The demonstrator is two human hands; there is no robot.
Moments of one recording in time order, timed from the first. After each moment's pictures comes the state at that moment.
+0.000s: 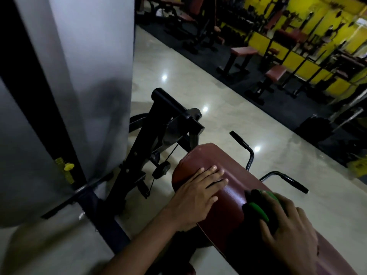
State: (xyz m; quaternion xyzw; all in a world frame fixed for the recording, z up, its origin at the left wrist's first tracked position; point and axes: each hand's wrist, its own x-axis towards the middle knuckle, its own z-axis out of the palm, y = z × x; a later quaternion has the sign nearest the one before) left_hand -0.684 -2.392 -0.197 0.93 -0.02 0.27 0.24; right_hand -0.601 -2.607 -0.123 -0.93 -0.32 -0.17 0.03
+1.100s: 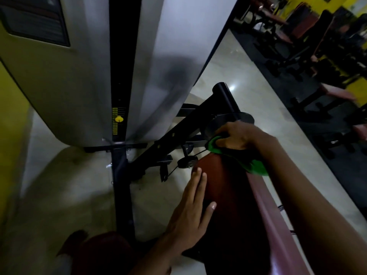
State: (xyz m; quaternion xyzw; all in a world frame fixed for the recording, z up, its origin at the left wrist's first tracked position) left_hand -0.697 -2.470 -0.239 0.76 0.37 0.35 0.41; right_hand -0.539 -2.325 -0.085 -0.68 -0.68 0.12 -0.25
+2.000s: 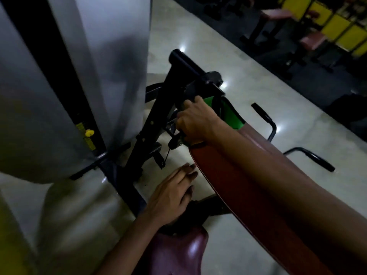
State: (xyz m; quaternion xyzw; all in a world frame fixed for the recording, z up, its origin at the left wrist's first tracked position) left_hand -0.782 -2.404 -0.260 0.91 0.14 0.23 0.32; right_hand -0.629 -2.356 -0.110 -0.63 -0.70 -0.09 -0.32
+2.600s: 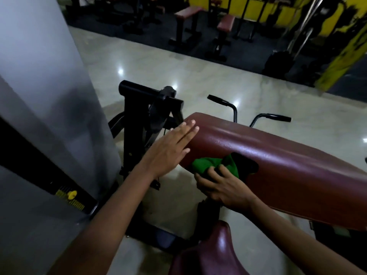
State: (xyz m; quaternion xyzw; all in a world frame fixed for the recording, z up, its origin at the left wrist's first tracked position) left_hand -0.697 -2.286 -0.181 0.97 -0.14 0.19 0.08; right_hand -0.672 -2.520 -0.191 -0.69 -0.64 -0.25 -0.23
